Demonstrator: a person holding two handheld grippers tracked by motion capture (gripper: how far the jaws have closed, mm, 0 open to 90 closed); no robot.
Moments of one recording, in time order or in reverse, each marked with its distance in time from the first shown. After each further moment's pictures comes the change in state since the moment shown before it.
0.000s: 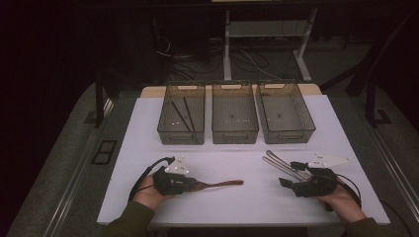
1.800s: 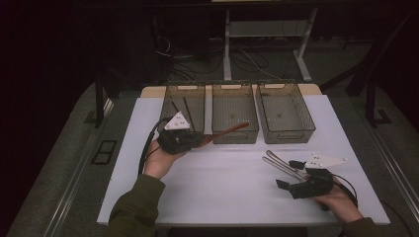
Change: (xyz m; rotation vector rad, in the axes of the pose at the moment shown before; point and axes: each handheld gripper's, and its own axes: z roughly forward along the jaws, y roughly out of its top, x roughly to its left) left arm 0.061 0.082 -0.020 -0.236 0.181 -0.114; right arm 0.003 0.000 0.007 -0.022 0.014 -0.007
